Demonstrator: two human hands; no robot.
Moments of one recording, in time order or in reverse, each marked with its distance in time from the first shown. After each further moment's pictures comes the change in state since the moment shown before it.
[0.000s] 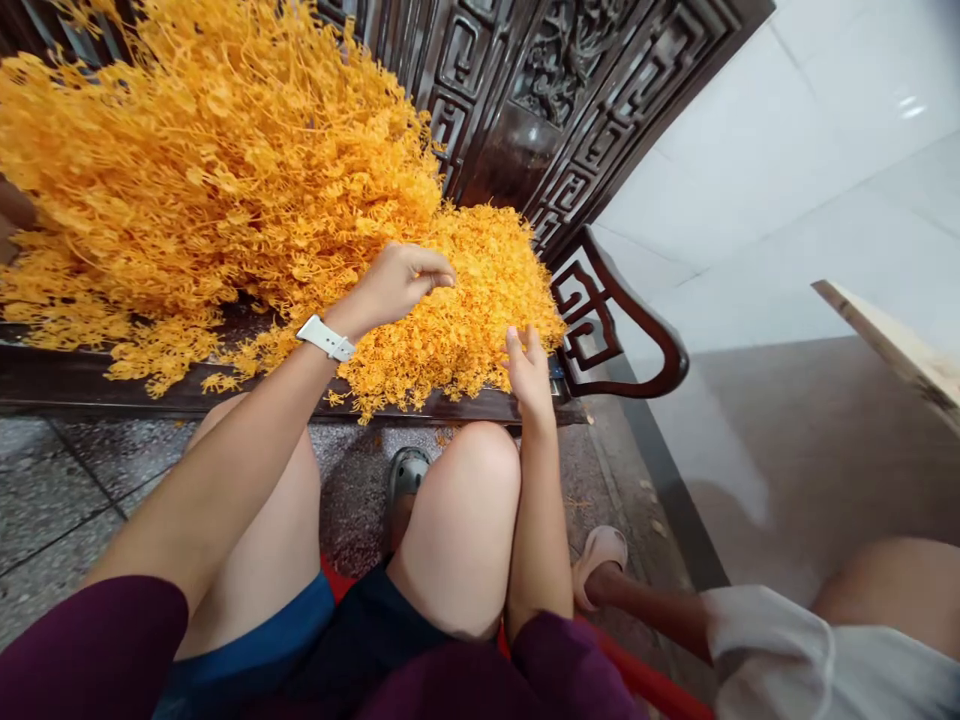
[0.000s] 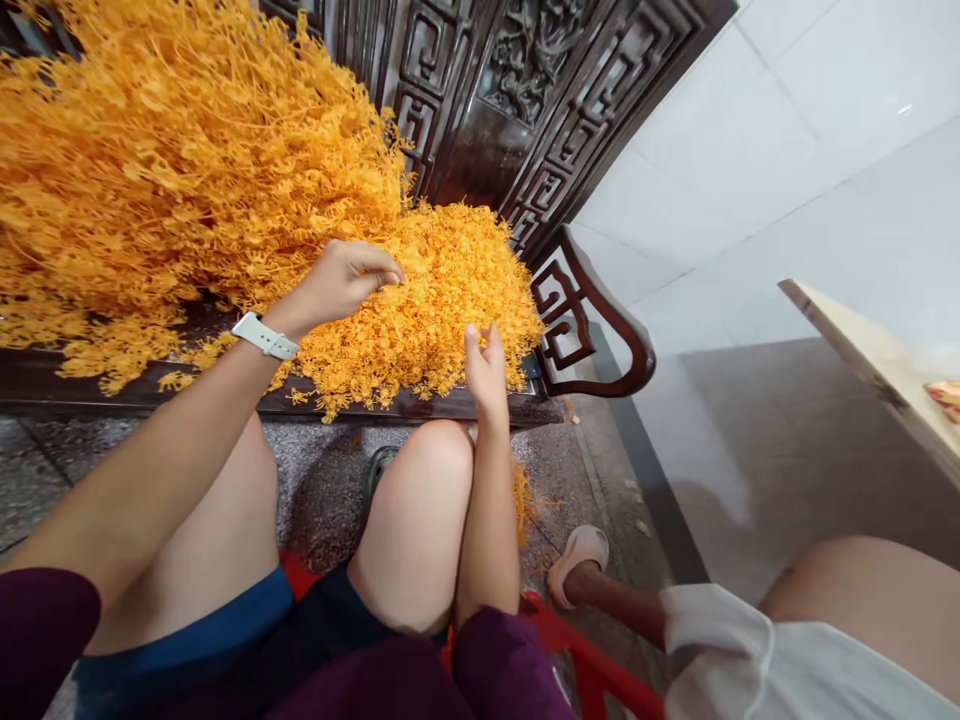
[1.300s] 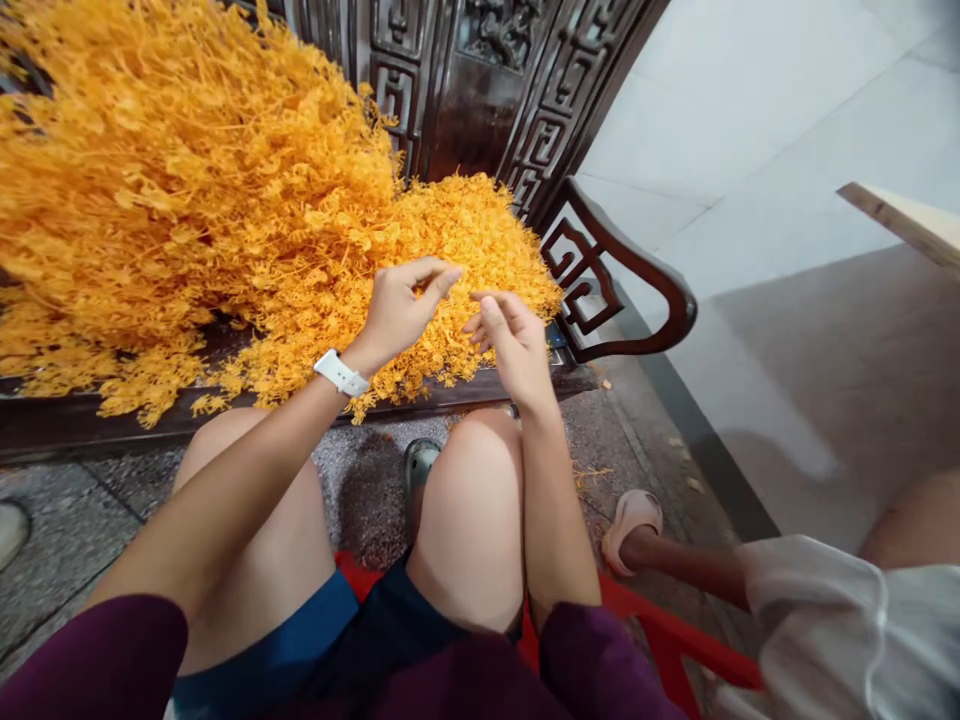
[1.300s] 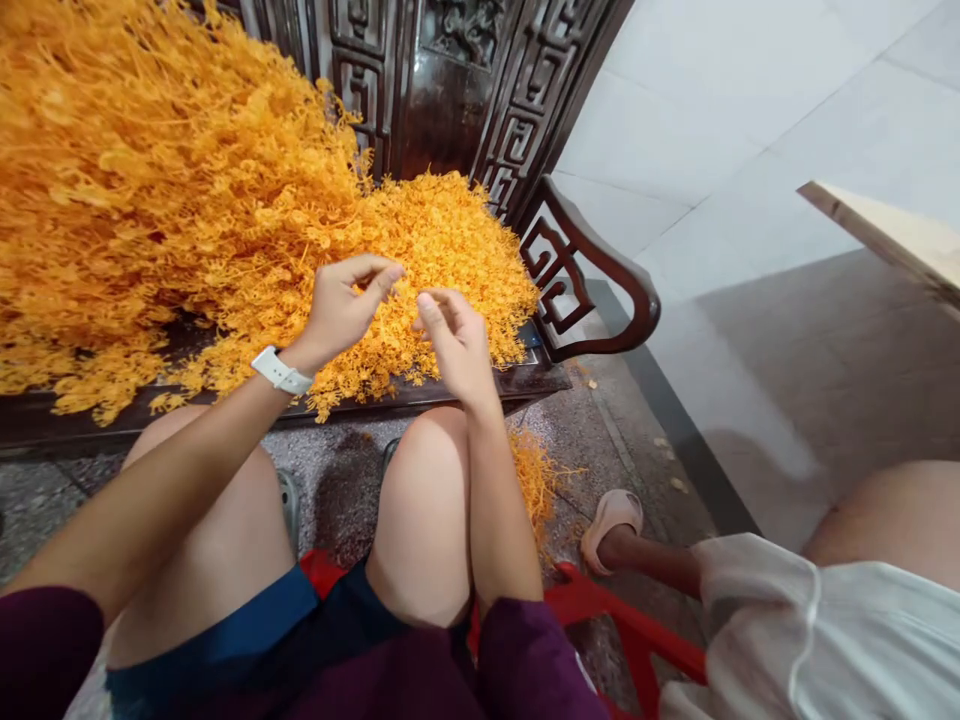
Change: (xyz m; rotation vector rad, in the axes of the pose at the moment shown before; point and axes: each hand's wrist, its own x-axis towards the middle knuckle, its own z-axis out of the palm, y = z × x) left_hand -0.017 0.048 0.066 -0.111 0.160 -0.092; right_hand -0.042 -0.069 -0.006 0.318 -0.090 -0.154
